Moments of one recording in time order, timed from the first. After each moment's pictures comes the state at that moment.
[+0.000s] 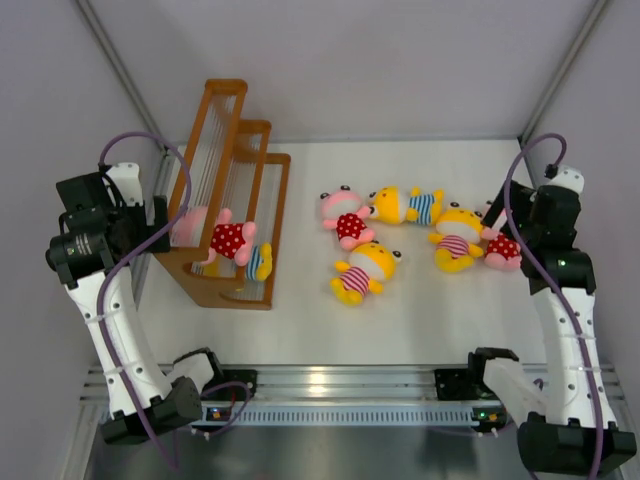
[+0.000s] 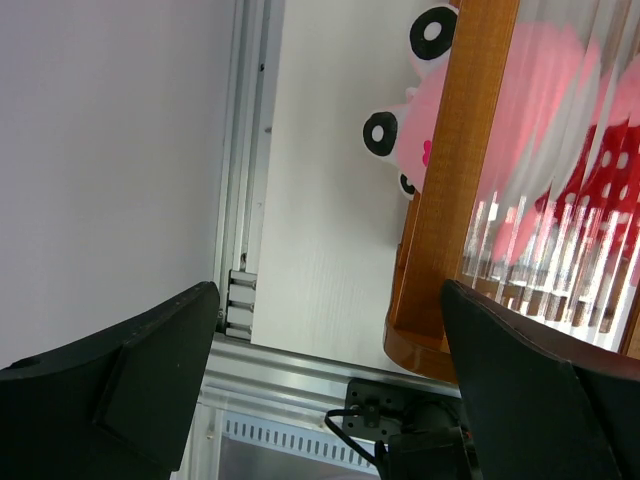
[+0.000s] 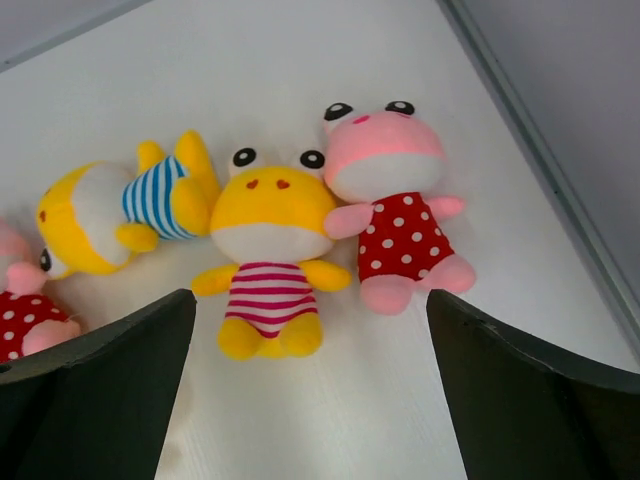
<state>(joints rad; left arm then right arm) 0.38 1.08 1.60 -1.28 0.05 0.29 -0.08 0.87 1.04 -0.66 0.21 0.27</state>
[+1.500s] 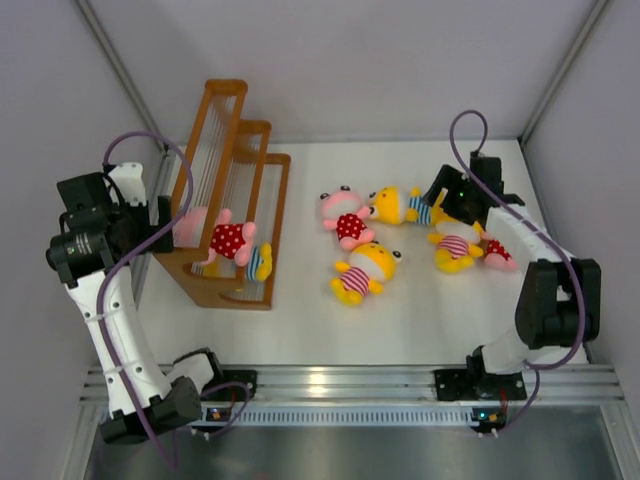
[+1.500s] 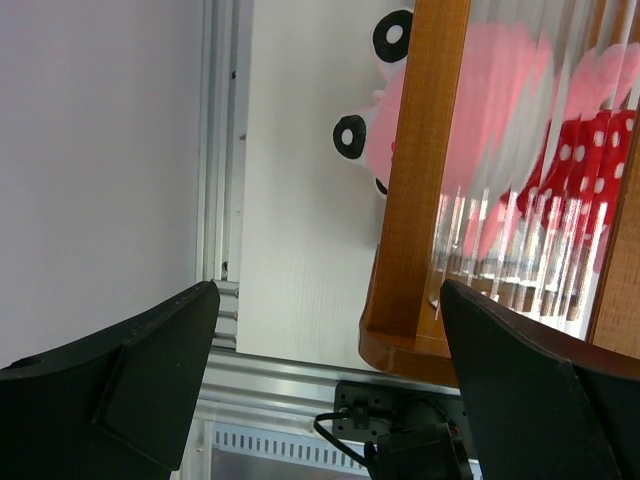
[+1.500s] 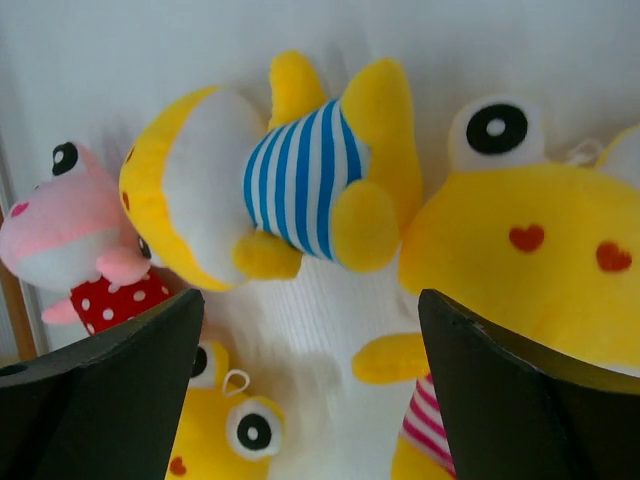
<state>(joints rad) 0.37 1.08 1.60 -1.29 0.11 0.29 0.06 1.50 1.06 -0.30 -0.14 0.51</state>
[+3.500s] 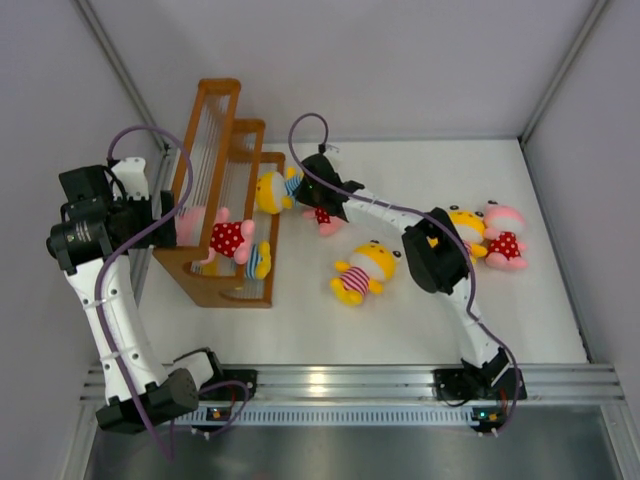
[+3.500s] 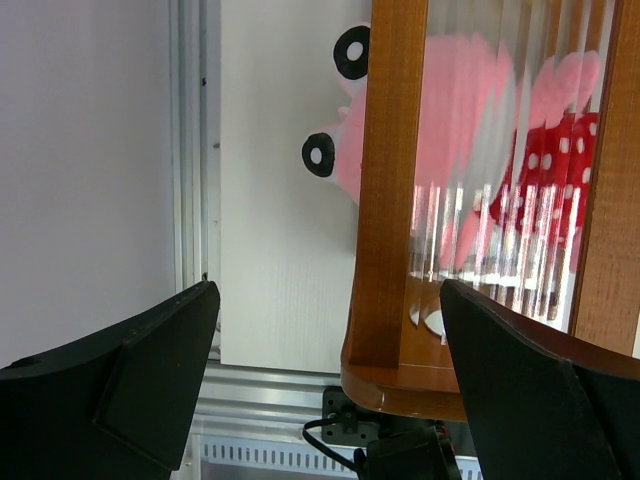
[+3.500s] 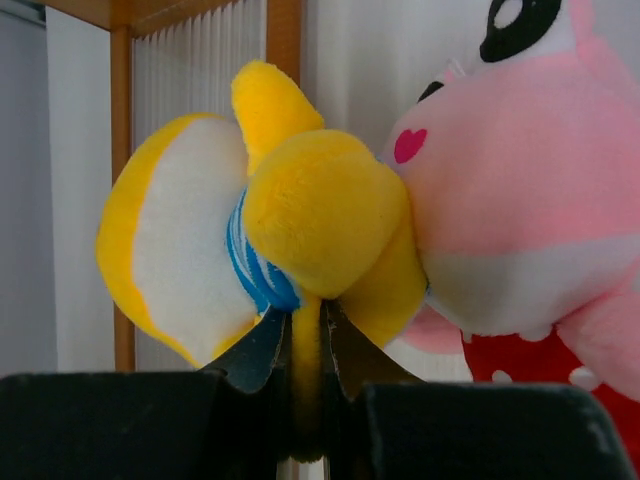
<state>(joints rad) 0.37 1.13 1.62 -1.29 0.16 0.29 0.74 2.28 1.90 -0.18 0.22 0.85</state>
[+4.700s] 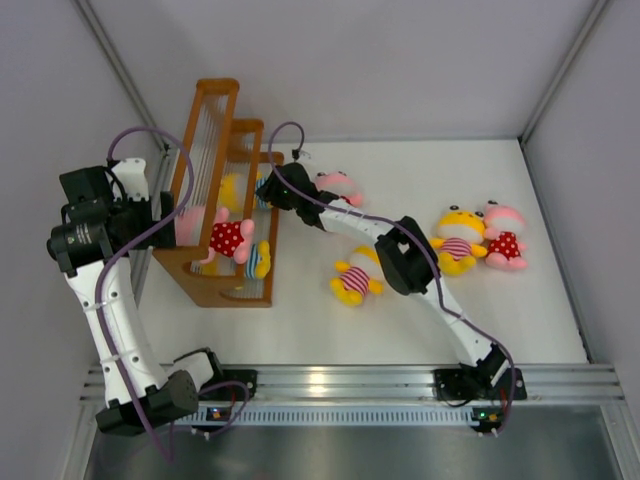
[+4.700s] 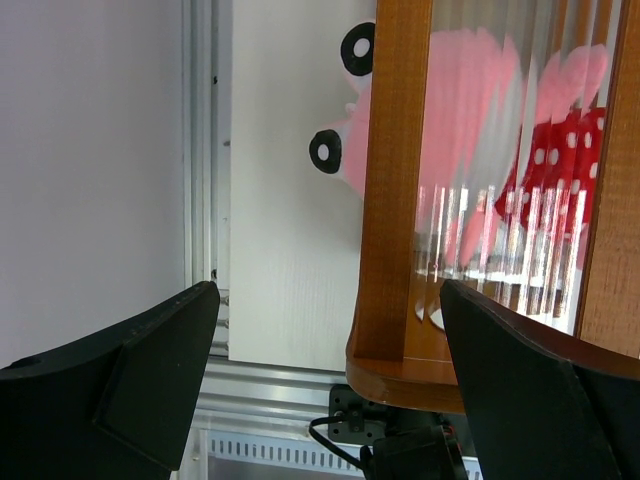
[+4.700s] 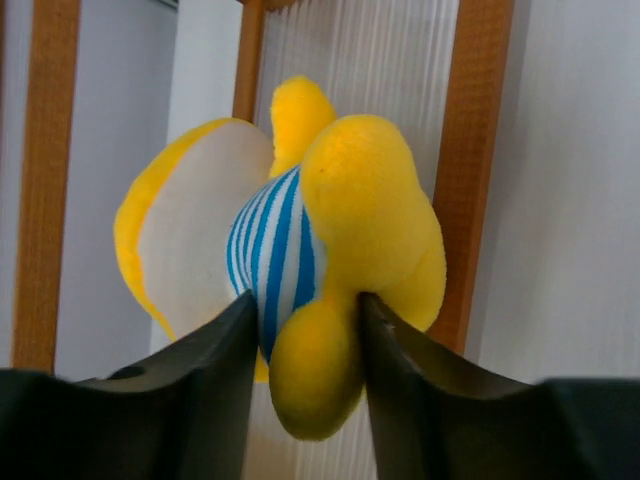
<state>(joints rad) 0.36 1.12 1.62 -1.29 0.14 0.29 0.81 2.57 2.20 -0.04 0.13 0.95</state>
